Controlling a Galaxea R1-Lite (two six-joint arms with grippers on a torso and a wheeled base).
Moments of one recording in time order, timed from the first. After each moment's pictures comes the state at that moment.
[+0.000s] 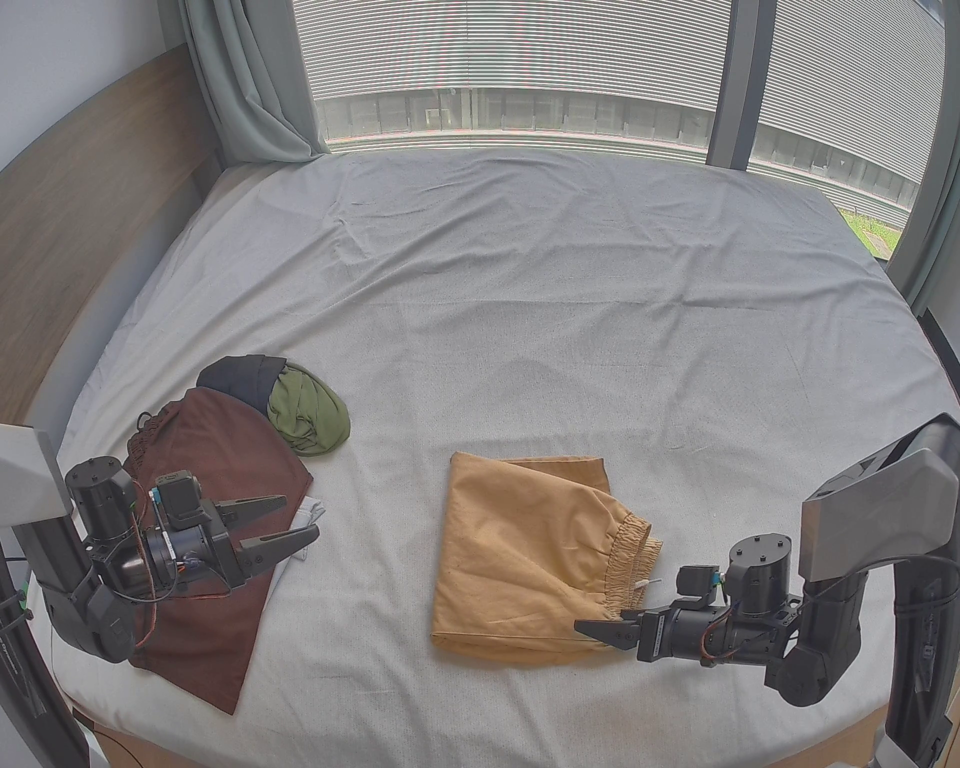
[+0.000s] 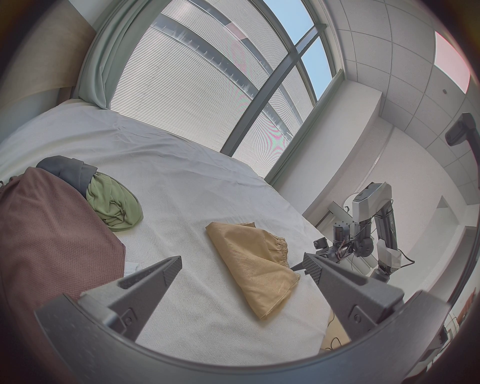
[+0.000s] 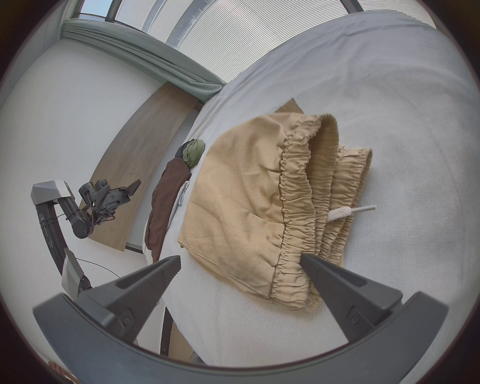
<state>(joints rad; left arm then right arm) 0.03 2.06 -0.29 -1.55 -0.92 -0.17 0.46 2.34 -0.27 -1.54 0.39 0.48</state>
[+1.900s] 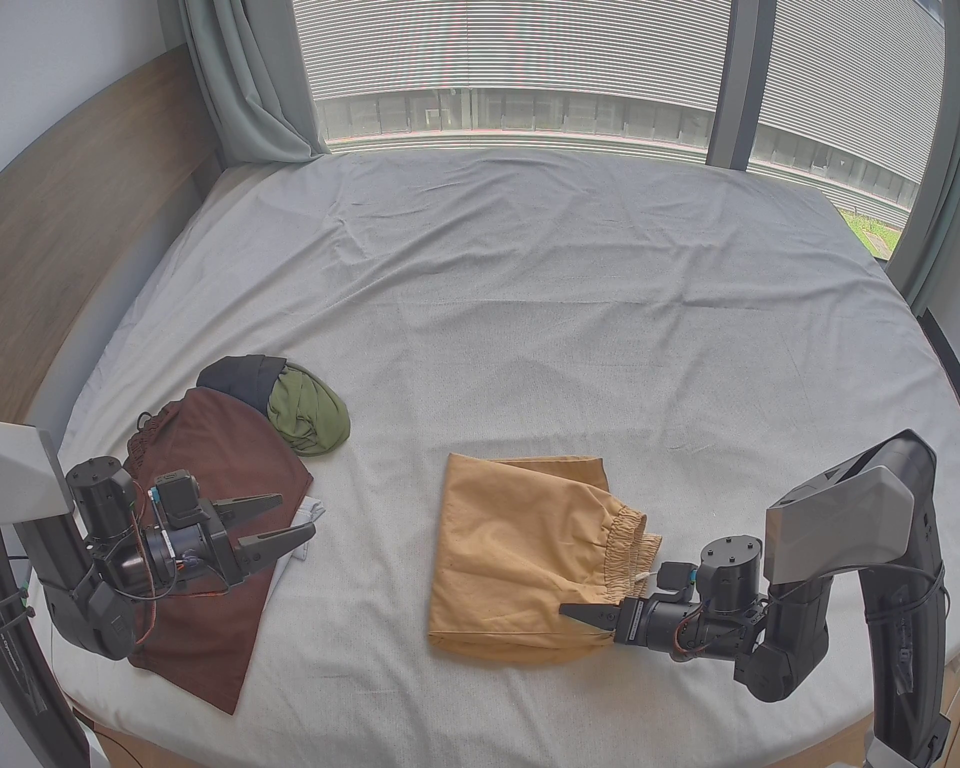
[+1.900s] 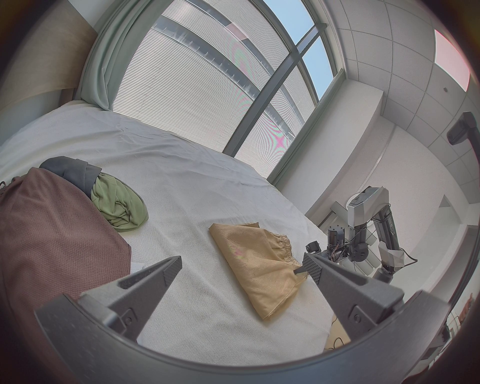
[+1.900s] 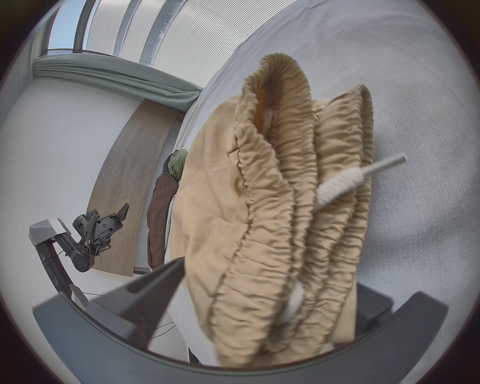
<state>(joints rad) 0.05 2.07 -0.30 -1.55 -0.92 -0.16 0.47 2.46 -0.42 -1.54 0.39 0.69</state>
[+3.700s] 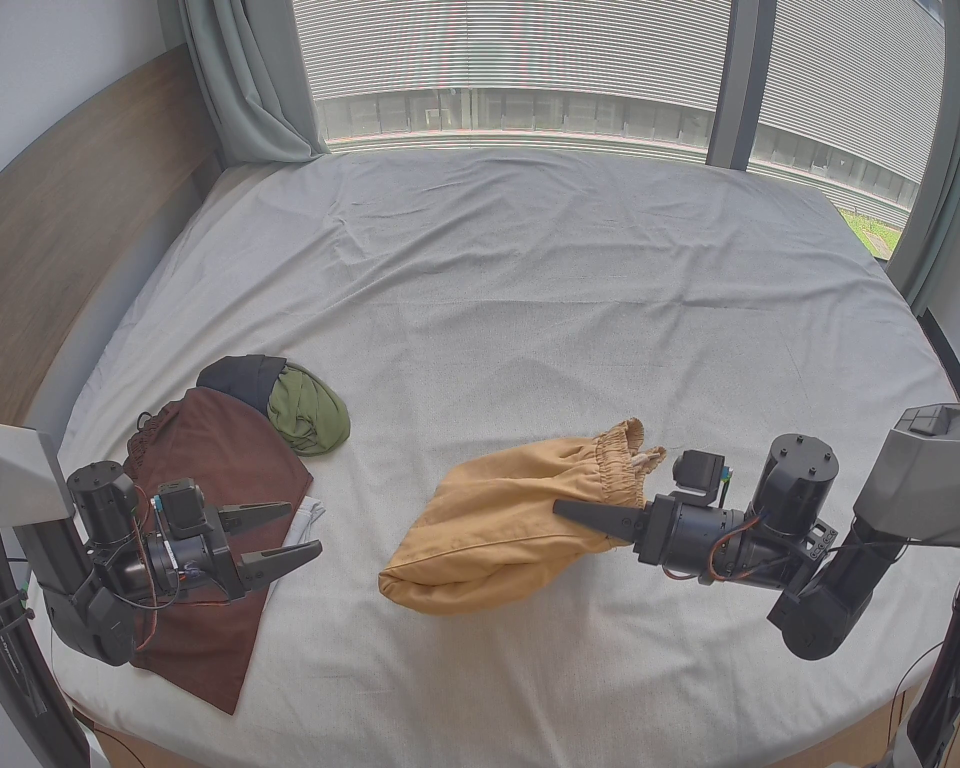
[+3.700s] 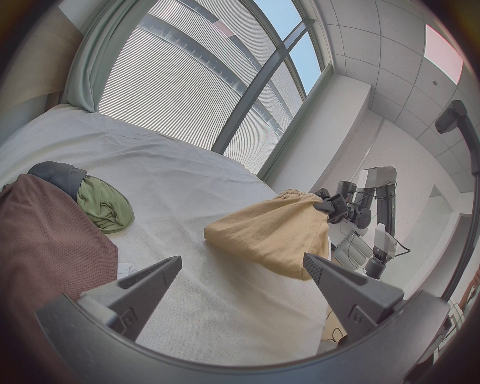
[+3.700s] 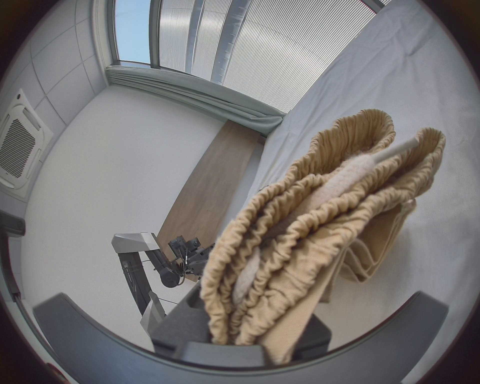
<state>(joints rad) 0.03 2.07 -0.28 -1.55 -0.98 -0.10 0.50 2.09 -0.50 -1.54 0.62 0.77</state>
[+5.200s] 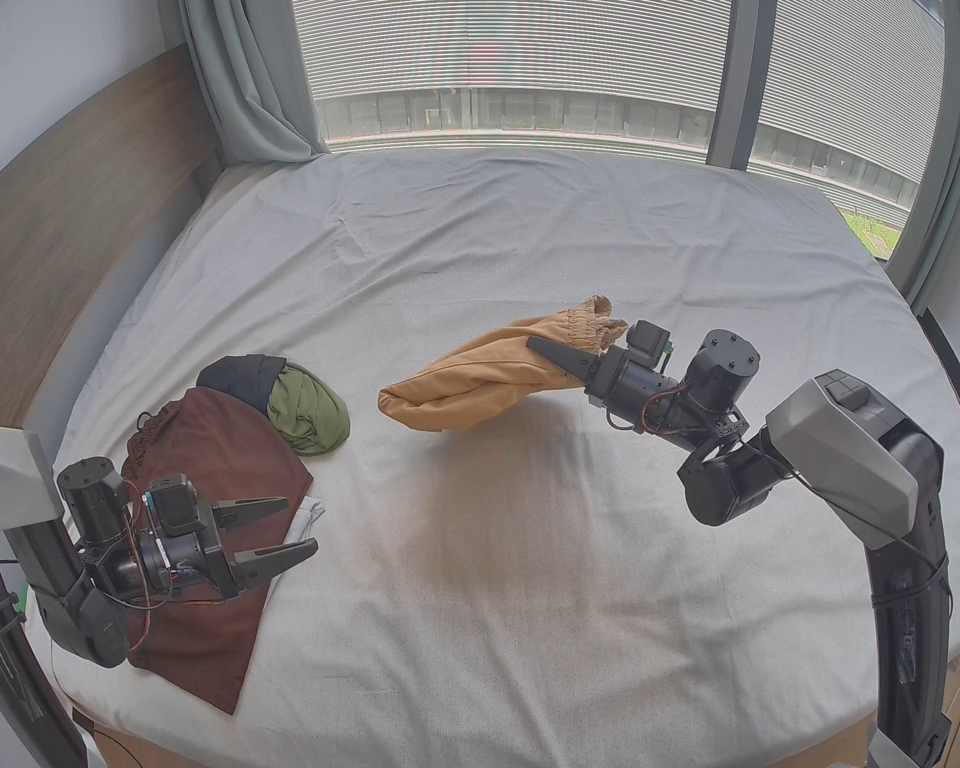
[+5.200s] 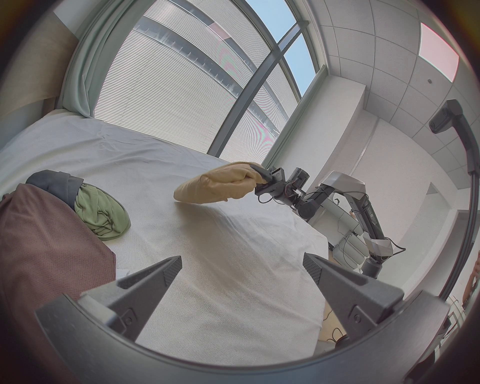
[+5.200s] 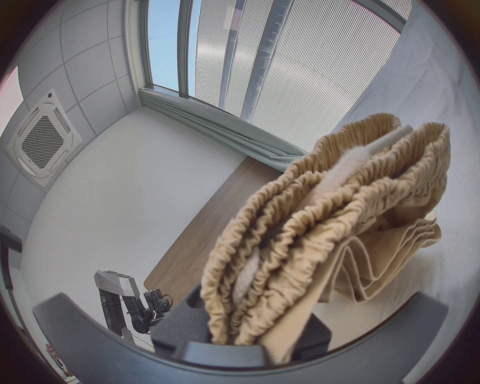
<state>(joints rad) 0.03 2.02 -0.26 -1.55 -0.99 -0.11 0.37 2.47 -1.41 -1.39 0.72 0.89</state>
